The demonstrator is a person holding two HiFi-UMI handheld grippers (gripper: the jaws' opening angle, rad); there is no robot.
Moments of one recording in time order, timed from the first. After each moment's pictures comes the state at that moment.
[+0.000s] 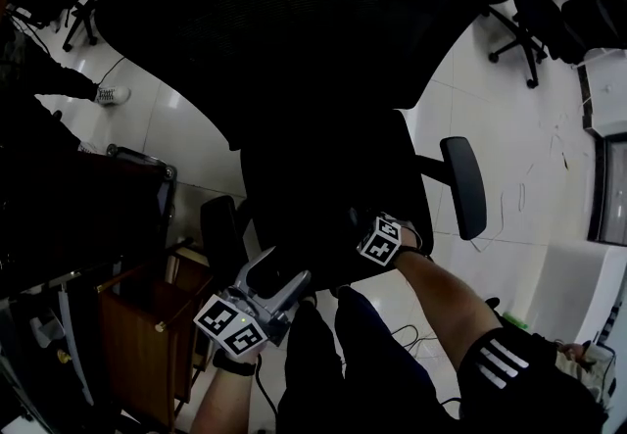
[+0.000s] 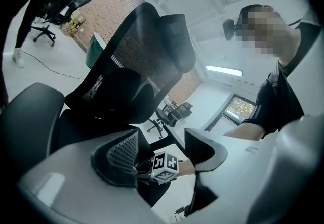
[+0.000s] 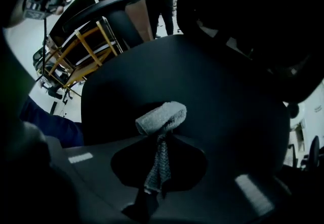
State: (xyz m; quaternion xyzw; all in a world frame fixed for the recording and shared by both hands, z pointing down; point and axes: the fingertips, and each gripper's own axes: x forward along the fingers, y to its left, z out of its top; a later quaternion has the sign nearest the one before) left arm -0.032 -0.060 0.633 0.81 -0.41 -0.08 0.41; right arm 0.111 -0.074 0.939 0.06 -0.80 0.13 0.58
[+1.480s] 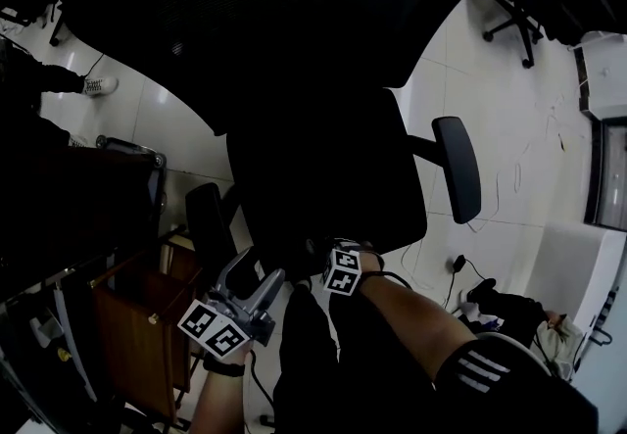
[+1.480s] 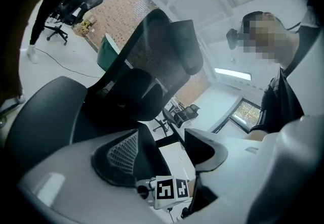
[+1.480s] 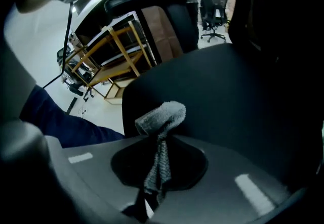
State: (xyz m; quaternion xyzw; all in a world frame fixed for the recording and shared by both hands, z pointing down) left arm -0.053 -0.033 0.649 0.78 -0.44 -0.08 0.44; right arm 0.037 0.067 0.936 -0.04 -0.83 0.14 0.54
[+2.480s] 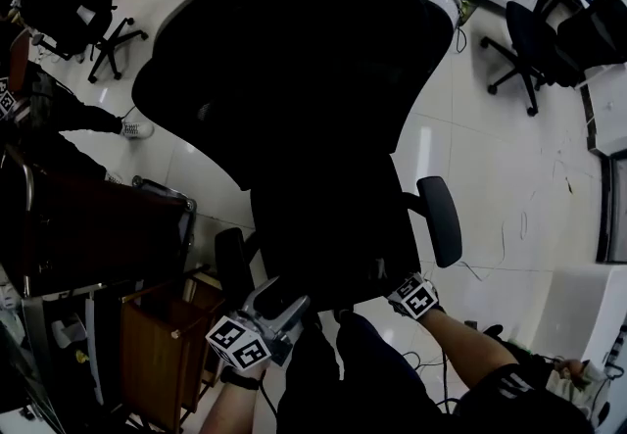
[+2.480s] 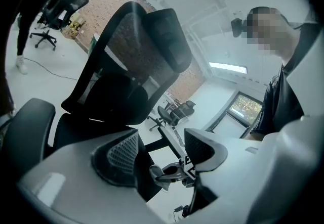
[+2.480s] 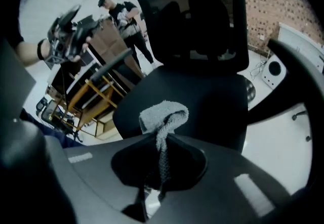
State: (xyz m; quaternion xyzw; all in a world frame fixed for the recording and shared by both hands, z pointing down) left arm 0.001 -0.060 0.581 0.80 -0.43 -0.05 0.42; right arm 0.196 -0.038 0.814 0.16 -0.83 0.30 0.45
